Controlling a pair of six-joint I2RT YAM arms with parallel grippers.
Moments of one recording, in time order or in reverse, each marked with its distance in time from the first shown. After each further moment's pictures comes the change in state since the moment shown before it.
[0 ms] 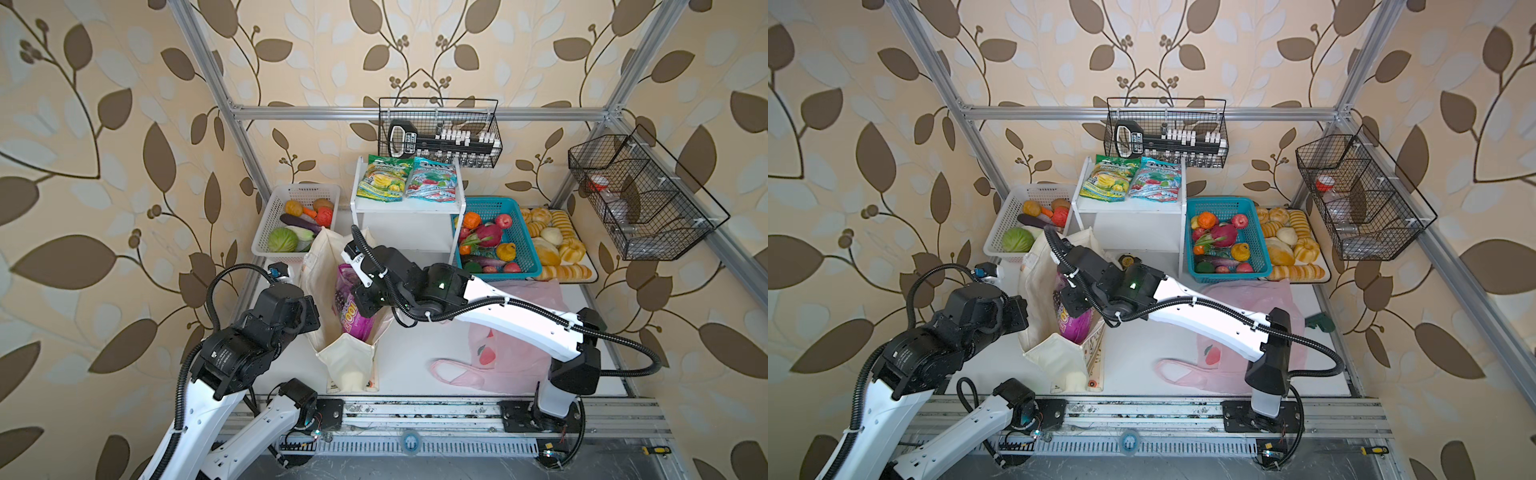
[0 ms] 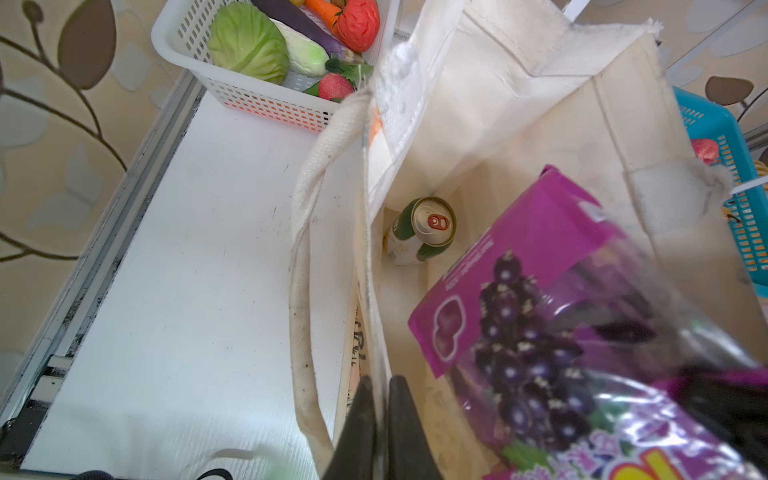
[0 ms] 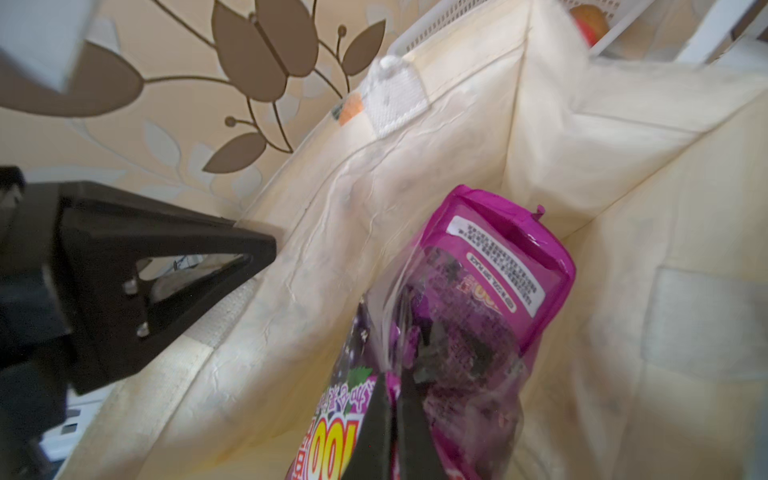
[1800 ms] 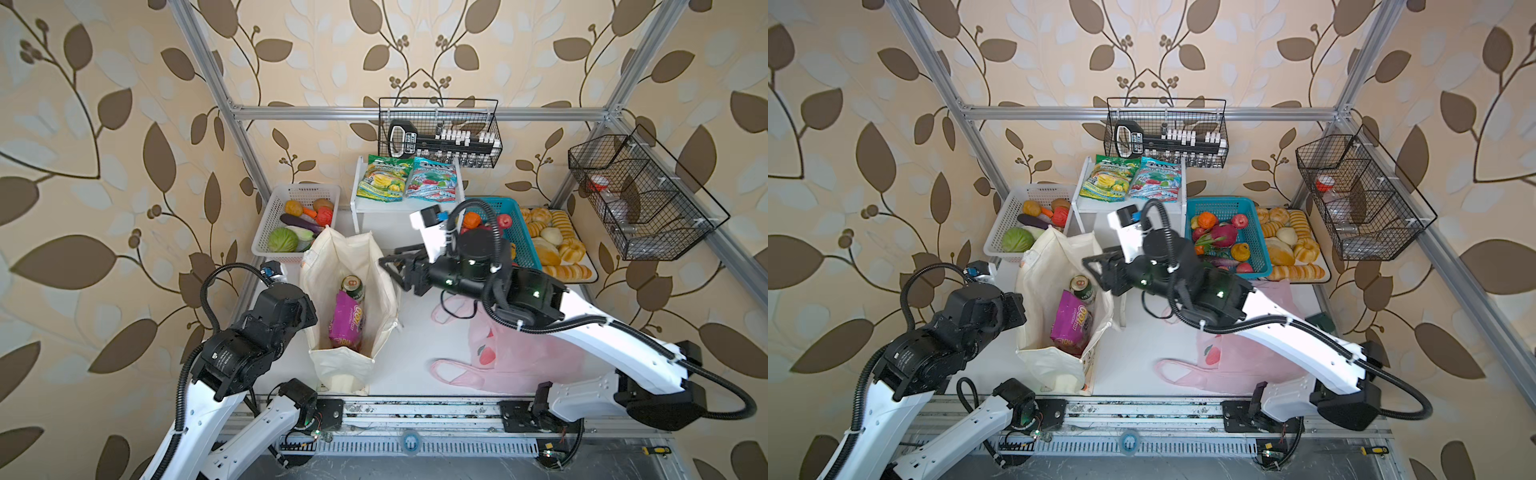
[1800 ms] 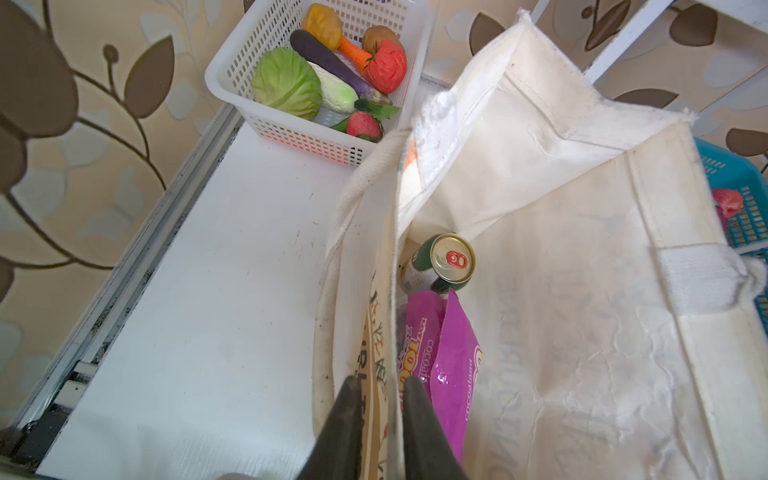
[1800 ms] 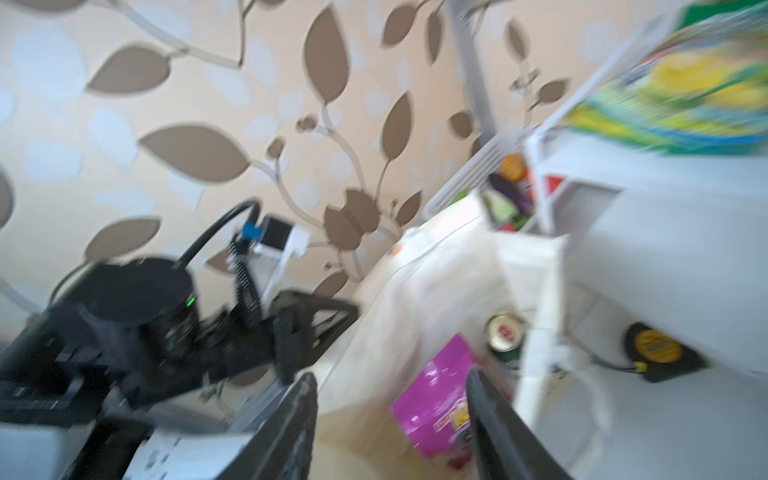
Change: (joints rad) left arm 0.000 -0.011 -0.016 0.045 -0.108 -0.003; right arm -0.210 -0.518 -0.393 0.369 -0.074 0.130
